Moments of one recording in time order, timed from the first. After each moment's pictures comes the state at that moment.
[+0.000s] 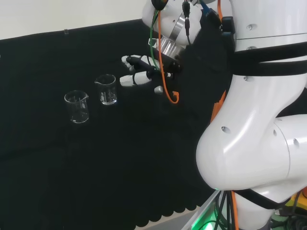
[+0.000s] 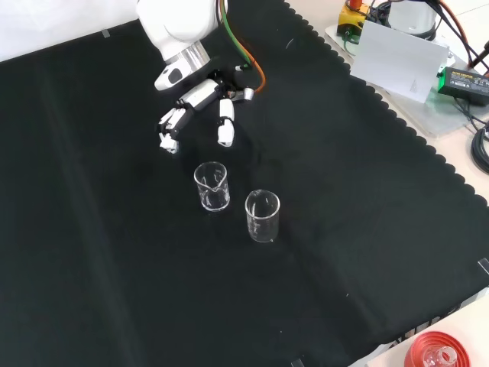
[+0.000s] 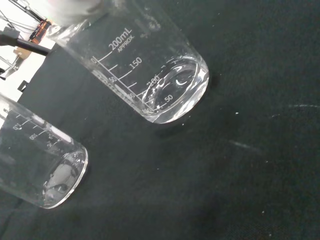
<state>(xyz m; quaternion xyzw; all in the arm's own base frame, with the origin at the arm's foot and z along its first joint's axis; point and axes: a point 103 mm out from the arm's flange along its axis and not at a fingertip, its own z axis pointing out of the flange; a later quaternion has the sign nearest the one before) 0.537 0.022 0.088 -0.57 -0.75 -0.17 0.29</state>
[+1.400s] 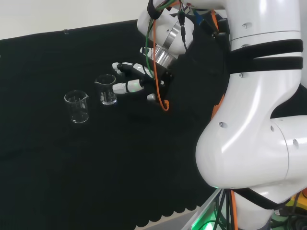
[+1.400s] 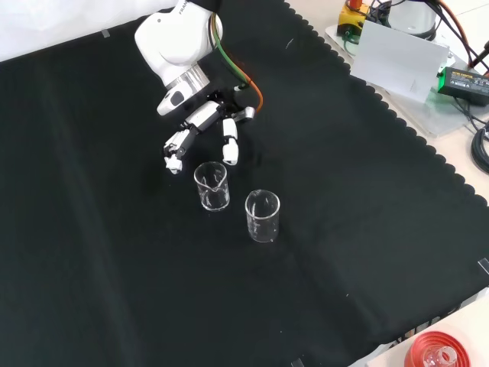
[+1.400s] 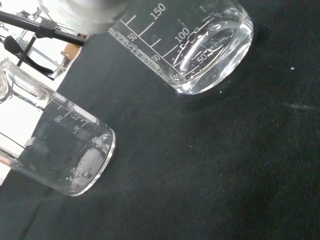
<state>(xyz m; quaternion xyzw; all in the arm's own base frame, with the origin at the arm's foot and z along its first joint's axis) 0.546 0.052 0.055 -0.53 -0.76 -0.21 0.33</state>
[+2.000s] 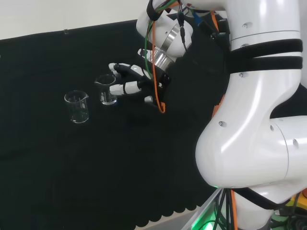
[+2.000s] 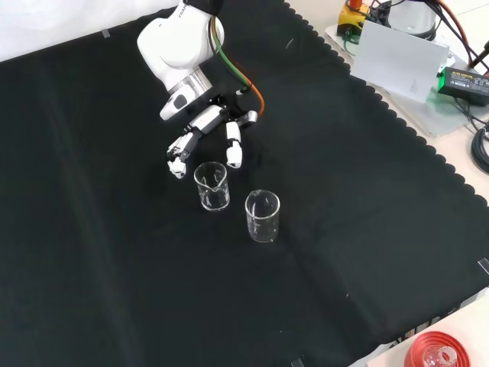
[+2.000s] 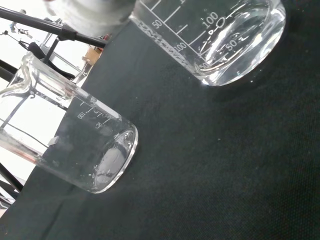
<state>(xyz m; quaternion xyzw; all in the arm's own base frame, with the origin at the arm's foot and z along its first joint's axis) 0.544 0.066 0.053 -0.51 -0.76 -0.23 0.34</state>
